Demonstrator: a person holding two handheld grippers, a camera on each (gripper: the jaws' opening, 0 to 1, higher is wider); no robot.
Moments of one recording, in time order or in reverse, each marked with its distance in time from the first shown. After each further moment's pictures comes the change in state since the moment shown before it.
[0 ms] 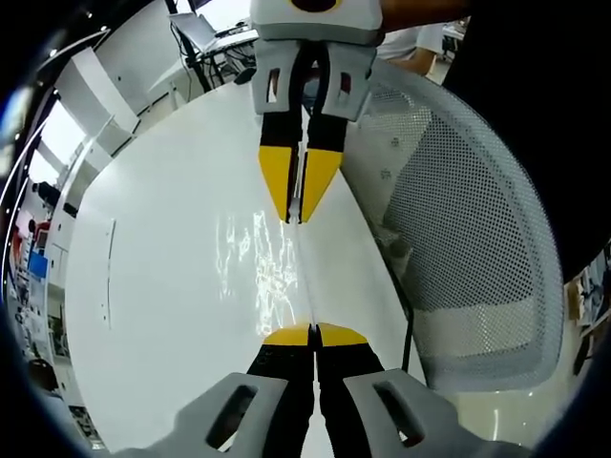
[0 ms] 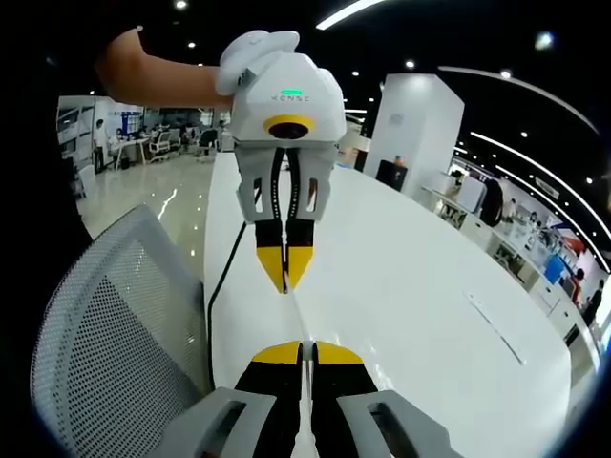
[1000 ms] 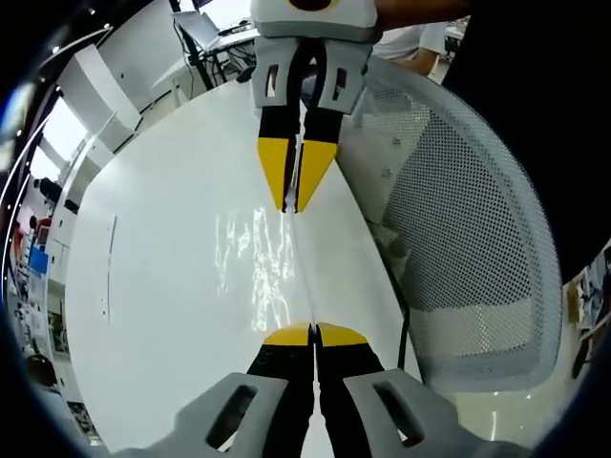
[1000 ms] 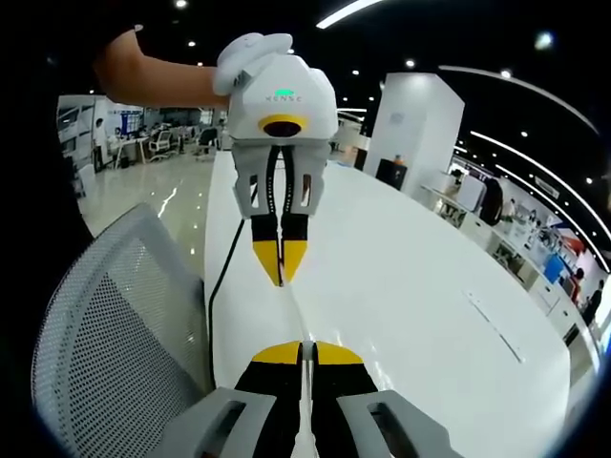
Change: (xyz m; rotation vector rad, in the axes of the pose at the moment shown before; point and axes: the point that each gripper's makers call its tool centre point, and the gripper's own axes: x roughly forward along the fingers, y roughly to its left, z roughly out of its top) left arm -0.002 -0.003 -0.004 -0.011 0.004 0.005; right arm -0.004 0.000 -0.002 0.001 0.006 -0.004
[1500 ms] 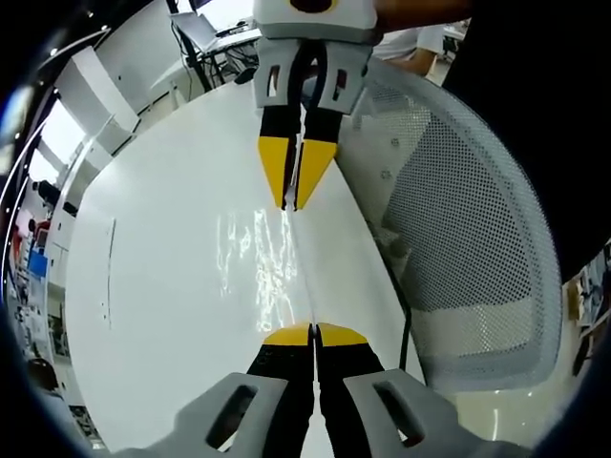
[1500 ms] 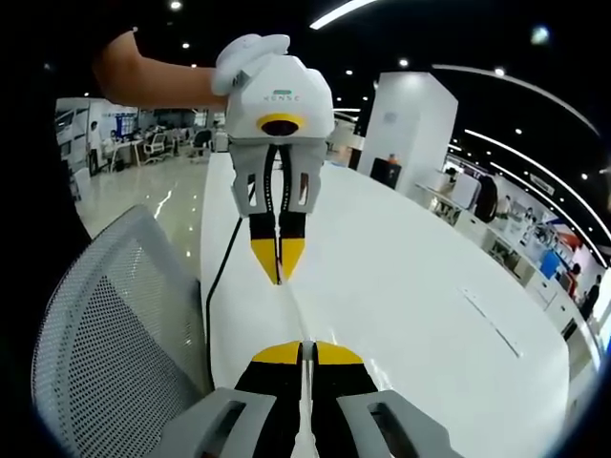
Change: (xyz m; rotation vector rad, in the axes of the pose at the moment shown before) left arm 0.000 0.002 0.004 0.012 0.000 -0.007; right arm -0.004 -0.003 -0.003 0.018 -0.002 -0.022
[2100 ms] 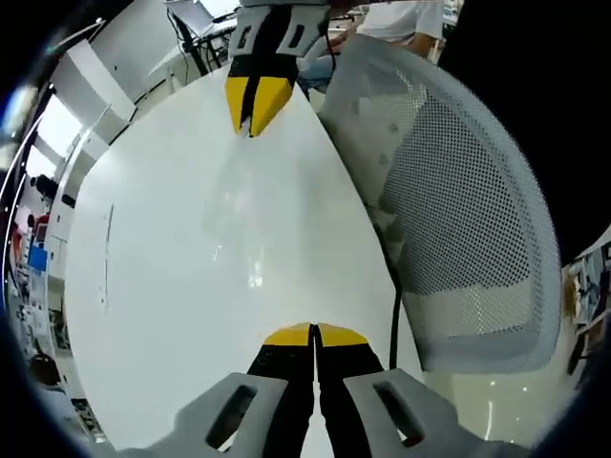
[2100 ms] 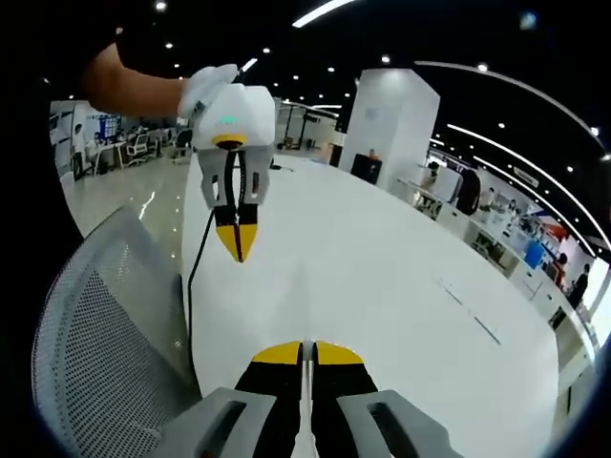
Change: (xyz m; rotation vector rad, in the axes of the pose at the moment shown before) left arm -0.008 -0.005 -0.016 -0.030 0.031 0.013; right arm -0.025 -0.031 -0.010 0.029 0.013 -0.073
